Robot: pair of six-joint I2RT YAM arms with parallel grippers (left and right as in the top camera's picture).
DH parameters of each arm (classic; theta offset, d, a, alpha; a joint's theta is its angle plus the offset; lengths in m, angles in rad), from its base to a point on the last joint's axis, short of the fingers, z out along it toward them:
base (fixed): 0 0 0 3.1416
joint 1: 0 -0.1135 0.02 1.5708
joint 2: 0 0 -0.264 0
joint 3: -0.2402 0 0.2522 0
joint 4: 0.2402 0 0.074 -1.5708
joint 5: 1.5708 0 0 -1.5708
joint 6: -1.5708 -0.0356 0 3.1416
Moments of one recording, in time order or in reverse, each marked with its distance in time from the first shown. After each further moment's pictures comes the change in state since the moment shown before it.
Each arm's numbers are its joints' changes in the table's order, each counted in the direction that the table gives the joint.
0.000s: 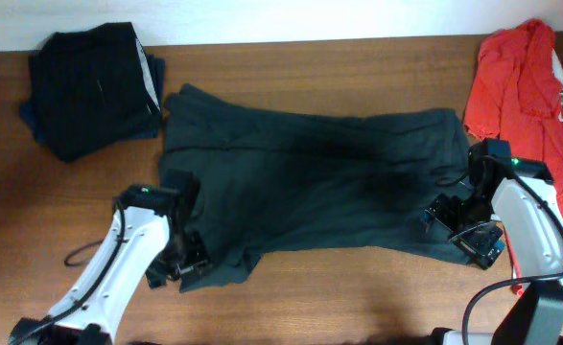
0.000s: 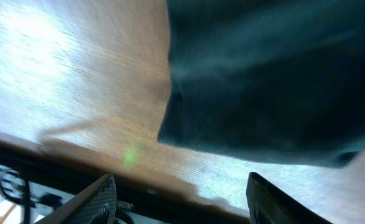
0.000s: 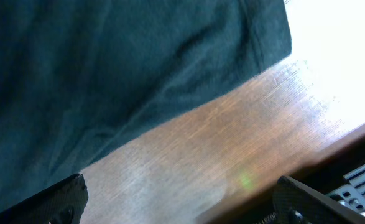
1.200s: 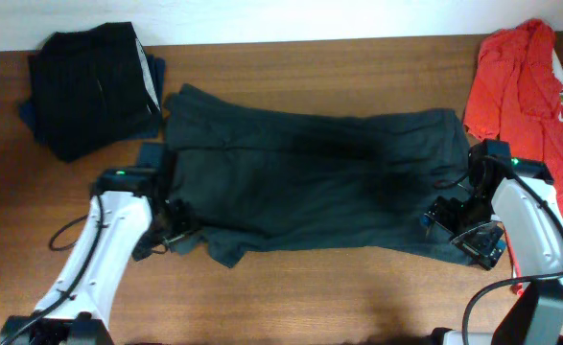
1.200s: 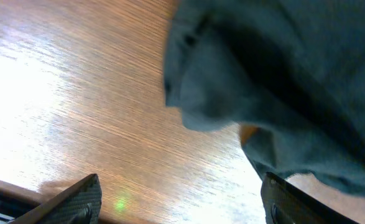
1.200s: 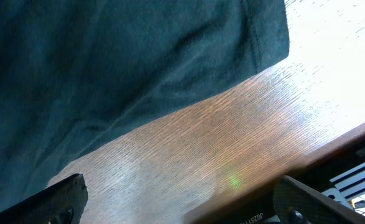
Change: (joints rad) left arm -0.143 0.042 -0.136 -0.095 -0.039 -0.058; right arm 0.001 0.002 0.001 0.013 0.010 0.067
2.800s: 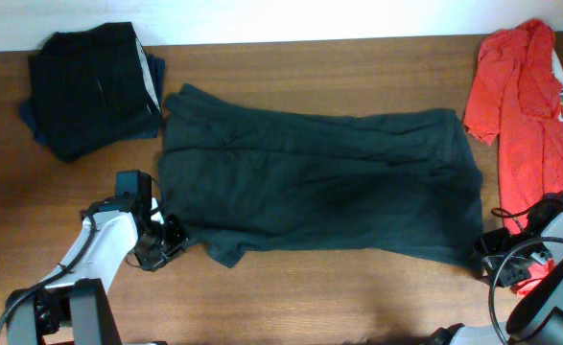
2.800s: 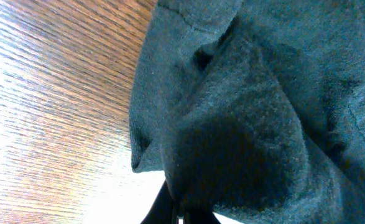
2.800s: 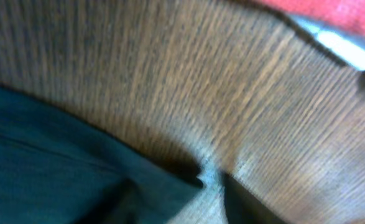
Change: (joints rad) left arm -0.171 0.067 0.283 -0.392 0.258 -0.066; right arm 0.491 0.130 0.213 -0.375 -0.119 -0.041
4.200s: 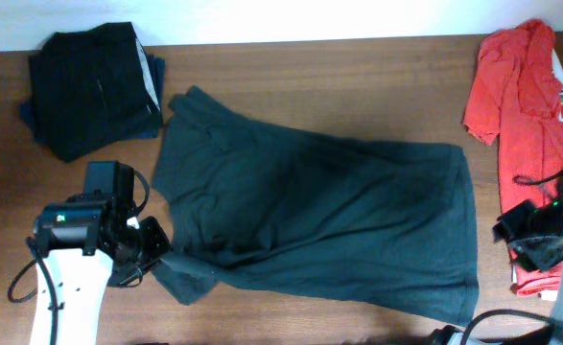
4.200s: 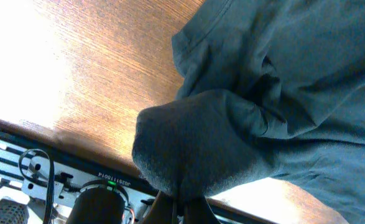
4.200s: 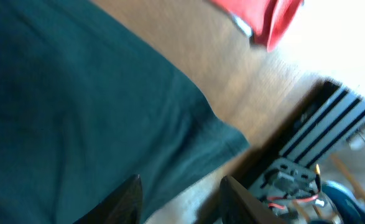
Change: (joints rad) left arm 0.081 -0.373 -0.360 0.675 -0.159 0.056; right arm -0.140 -0.257 -0.362 0.553 0.121 0.068
